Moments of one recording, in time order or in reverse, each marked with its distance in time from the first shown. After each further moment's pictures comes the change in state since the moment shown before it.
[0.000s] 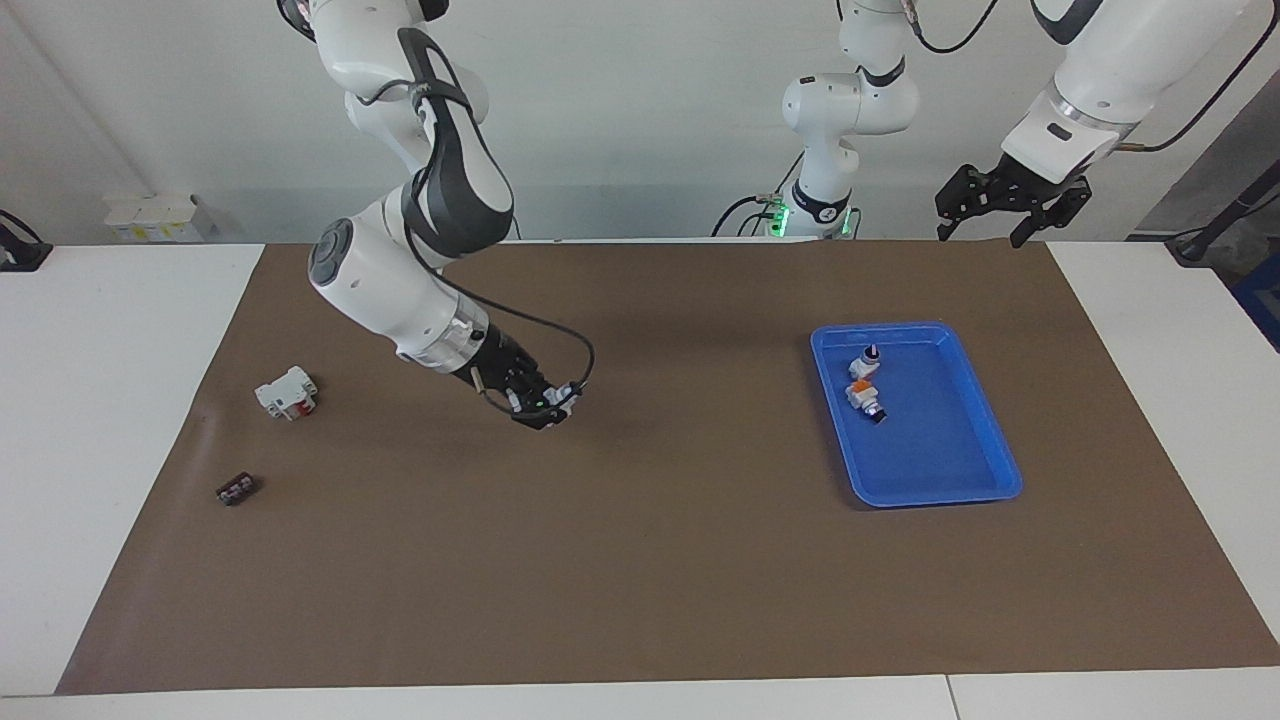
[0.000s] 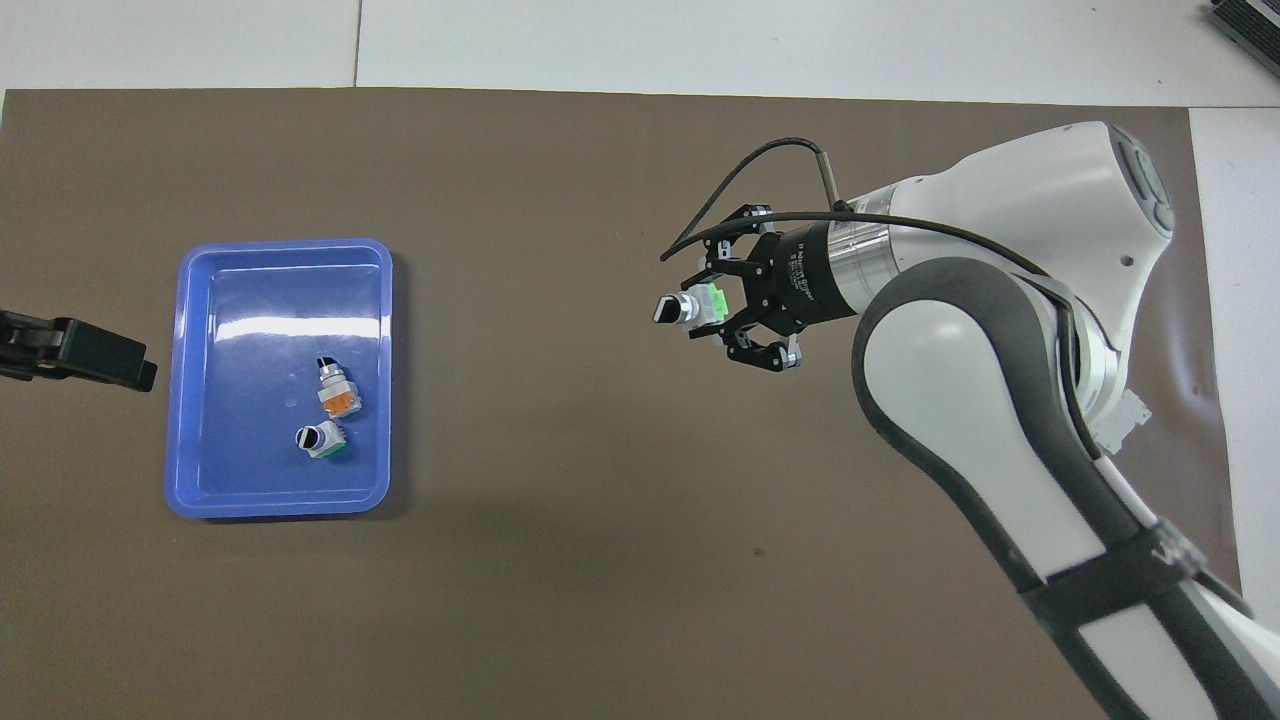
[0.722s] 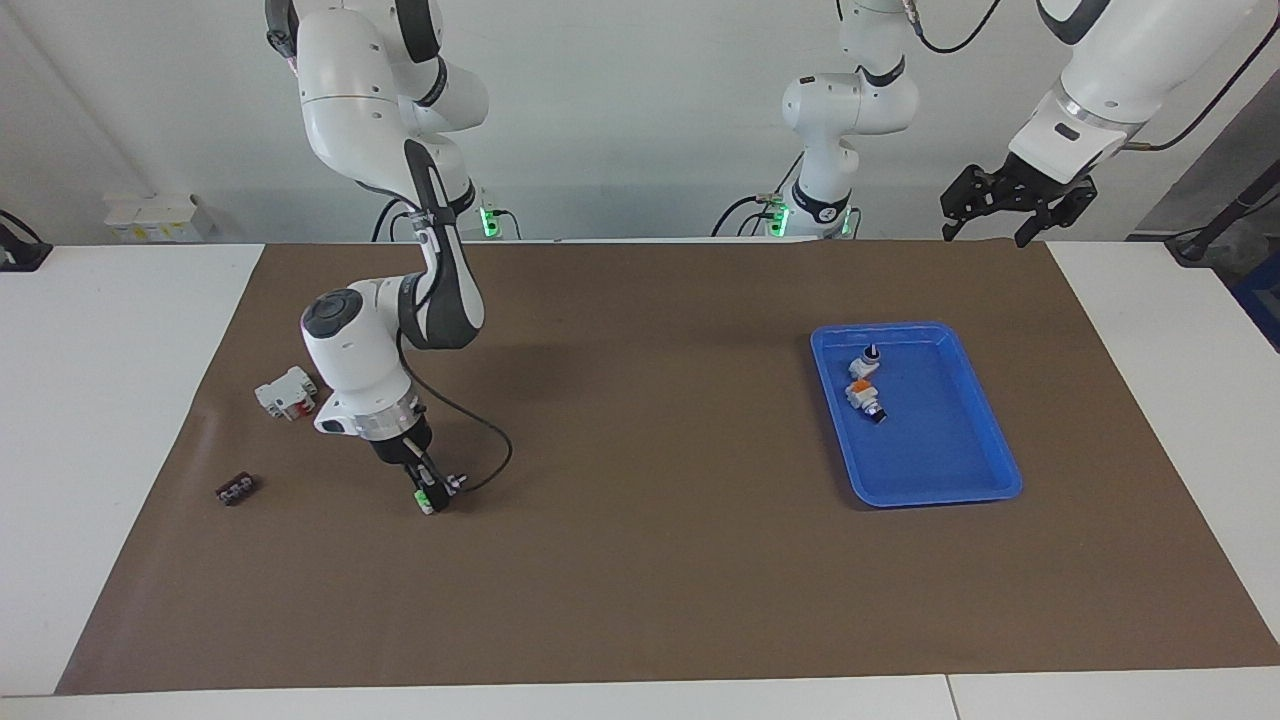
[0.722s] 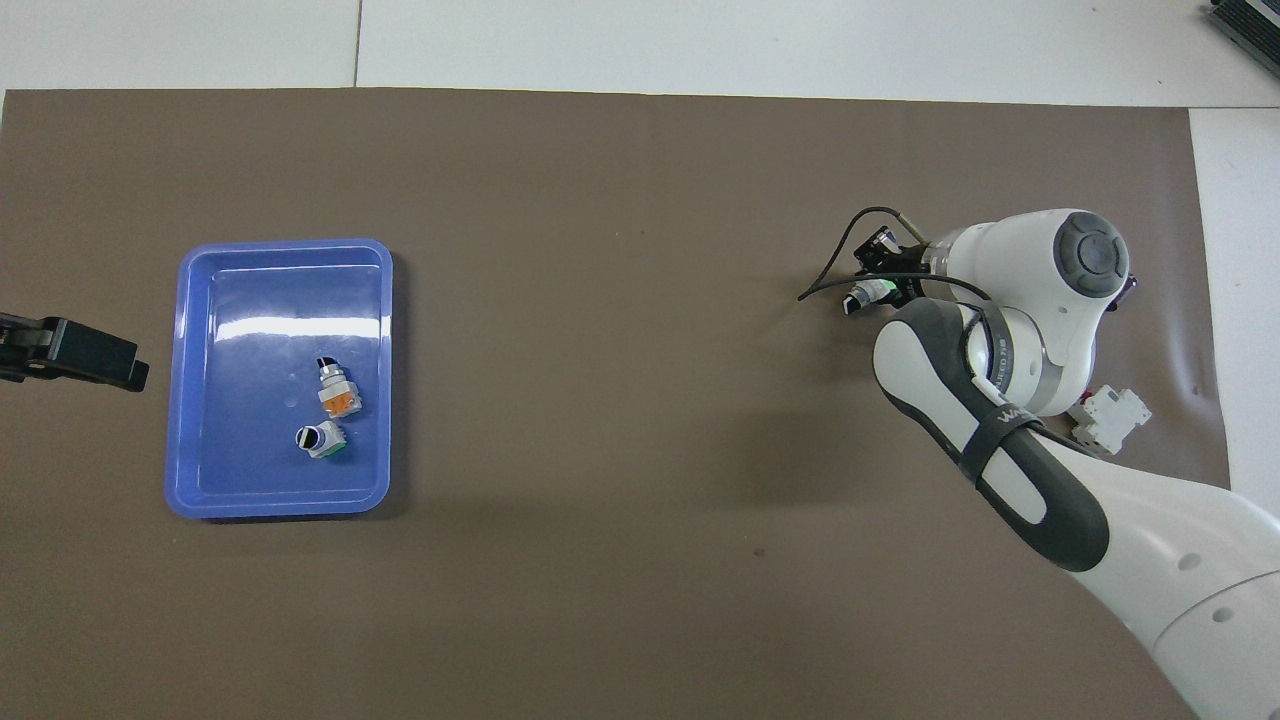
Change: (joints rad) left arm 0.001 0.000 0.008 0.004 0.000 -0.006 0.001; right arm -0.028 0.235 -0.218 -0.205 -0.432 0.475 -0.651
